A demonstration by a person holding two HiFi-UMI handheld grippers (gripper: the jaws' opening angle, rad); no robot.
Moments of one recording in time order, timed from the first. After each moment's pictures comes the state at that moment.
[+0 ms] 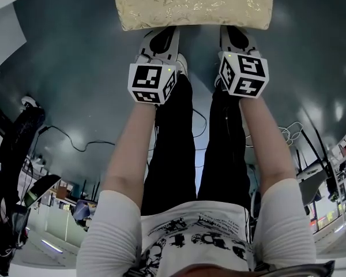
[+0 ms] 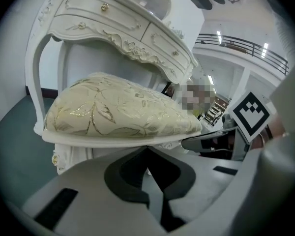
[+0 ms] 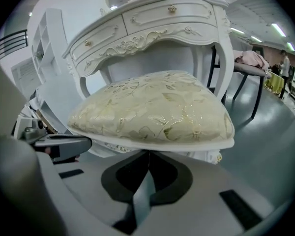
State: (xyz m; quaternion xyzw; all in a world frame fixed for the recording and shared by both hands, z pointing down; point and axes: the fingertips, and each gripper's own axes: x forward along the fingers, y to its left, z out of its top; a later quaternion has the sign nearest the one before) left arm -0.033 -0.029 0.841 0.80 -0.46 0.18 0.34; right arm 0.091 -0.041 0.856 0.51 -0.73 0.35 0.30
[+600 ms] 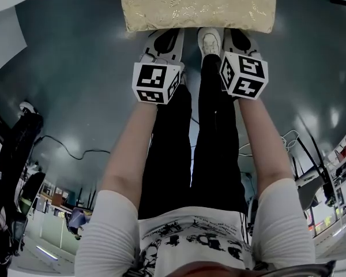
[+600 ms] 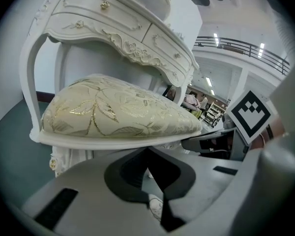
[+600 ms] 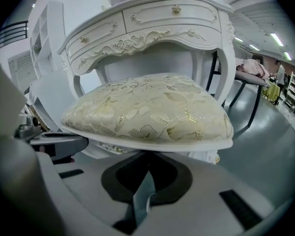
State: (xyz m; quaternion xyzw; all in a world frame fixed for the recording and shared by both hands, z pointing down) left arm -0.039 -0.082 0.837 0.81 -0.46 0.16 0.33; right arm 0.087 -0.095 0.852 0.53 -0.72 0.32 0.31
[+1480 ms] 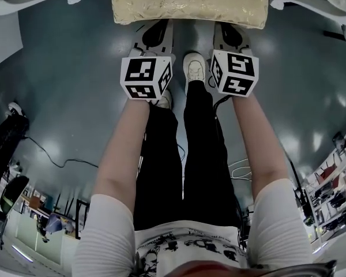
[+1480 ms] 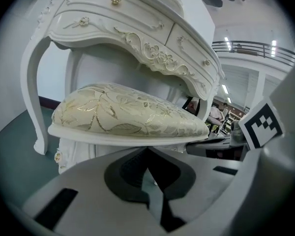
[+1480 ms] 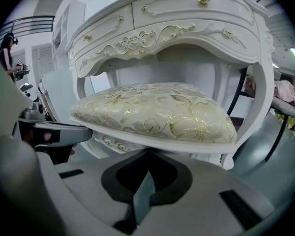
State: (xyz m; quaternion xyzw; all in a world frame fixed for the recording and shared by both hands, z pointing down) left arm -0.063 -0.199 0.839 0.76 -0.55 0.12 0.31; right arm 0.061 -0.221 0.855 0.48 -0.79 0.23 0.30
